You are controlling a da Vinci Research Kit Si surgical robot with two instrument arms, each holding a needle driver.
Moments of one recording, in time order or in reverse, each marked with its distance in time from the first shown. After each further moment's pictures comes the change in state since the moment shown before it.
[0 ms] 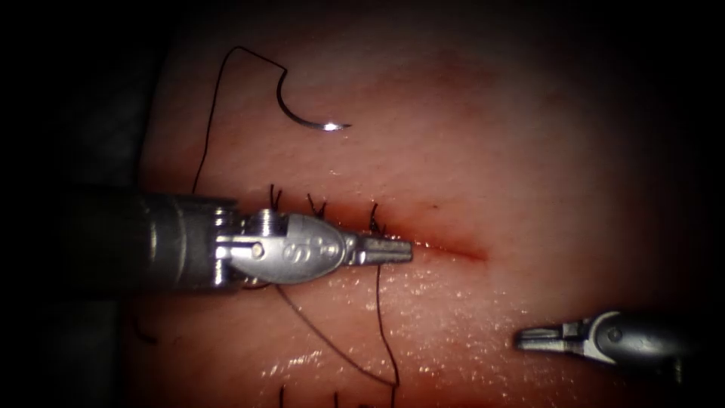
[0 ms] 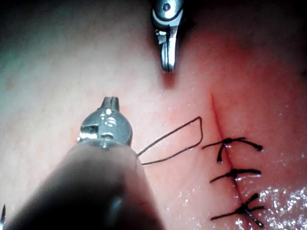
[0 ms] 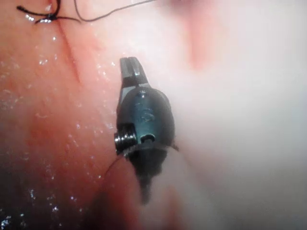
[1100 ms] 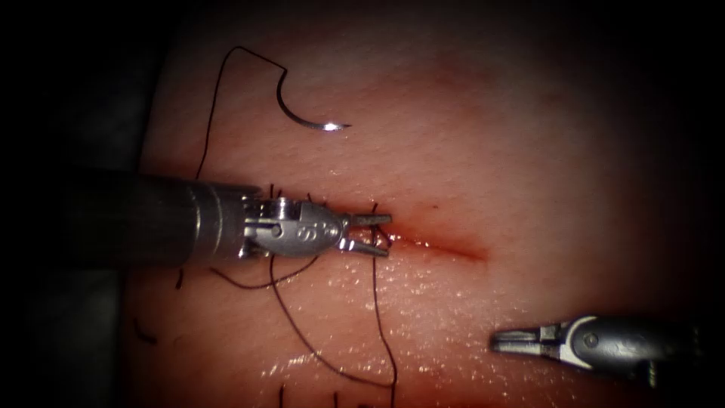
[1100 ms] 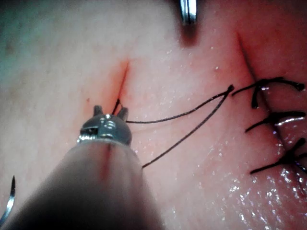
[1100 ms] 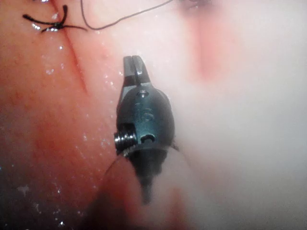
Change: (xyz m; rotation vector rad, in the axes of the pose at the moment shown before) right arm 0.000 -0.001 0.002 0.019 0.019 -0.008; left arm -0.009 -0.002 0.005 0.001 -0.060 0.047
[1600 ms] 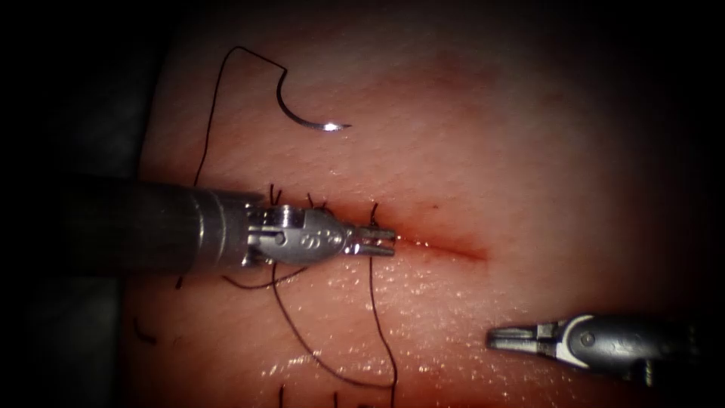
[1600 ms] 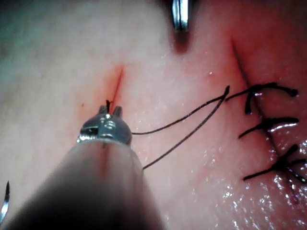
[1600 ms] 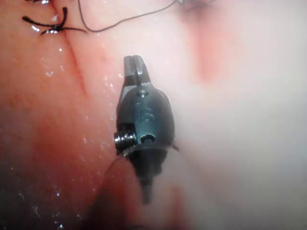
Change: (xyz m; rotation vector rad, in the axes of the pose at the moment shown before) right arm 0.000 0.000 0.000 0.002 0.002 0.001; left arm 0.001 0.001 0.000 0.001 -0.005 -0.007
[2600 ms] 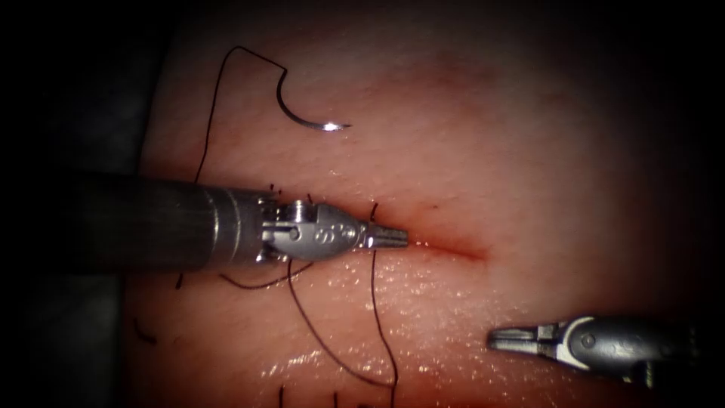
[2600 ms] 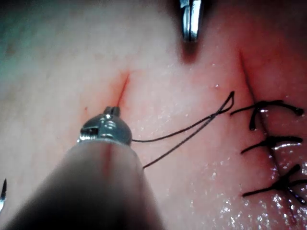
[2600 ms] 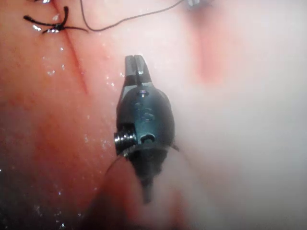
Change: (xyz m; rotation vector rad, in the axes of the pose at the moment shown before) right arm 0.000 0.000 0.000 0.001 0.005 -0.001; left arm 0.000 0.000 0.000 -0.008 -0.008 -0.106
